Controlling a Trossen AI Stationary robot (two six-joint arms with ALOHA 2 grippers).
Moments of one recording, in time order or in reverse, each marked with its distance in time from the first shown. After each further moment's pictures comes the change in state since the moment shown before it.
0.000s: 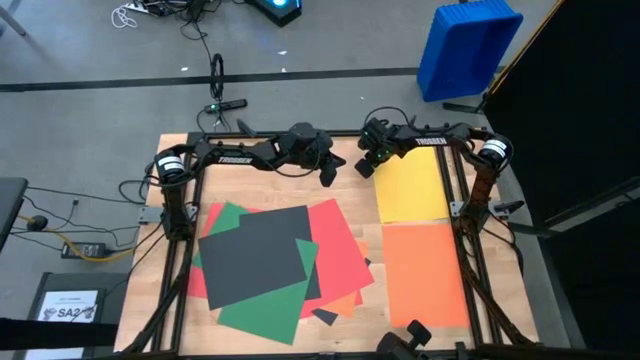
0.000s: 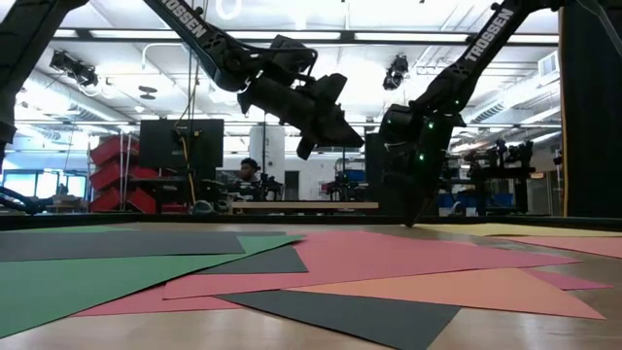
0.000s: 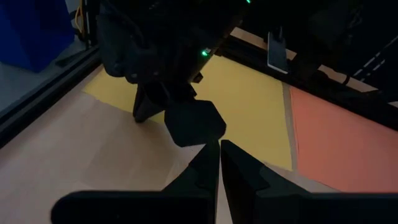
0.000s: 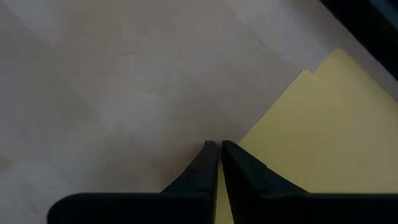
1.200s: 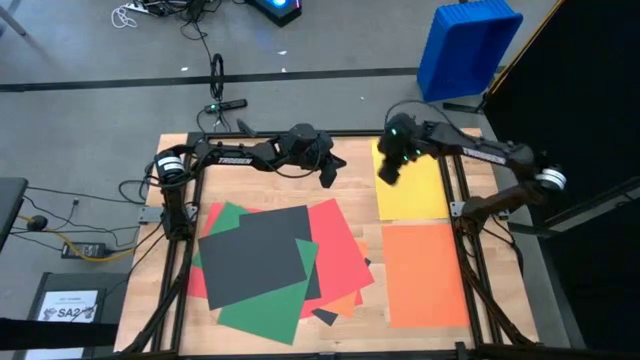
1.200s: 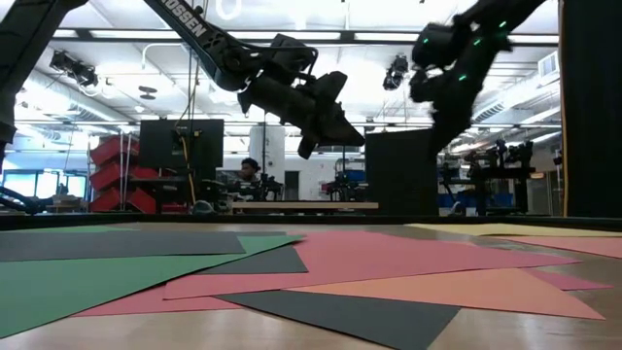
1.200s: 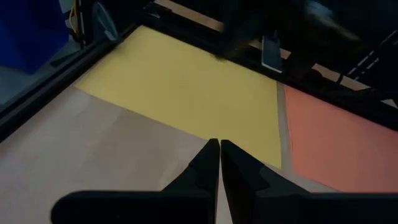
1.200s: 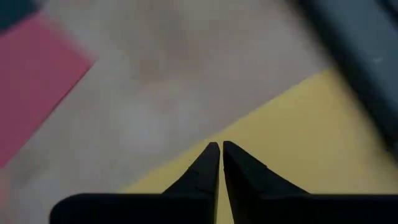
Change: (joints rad) left arm -0.006 0.000 0.000 0.001 0.015 0.002; right arm 0.125 -0.508 -0.035 -0.369 -0.108 -0.141
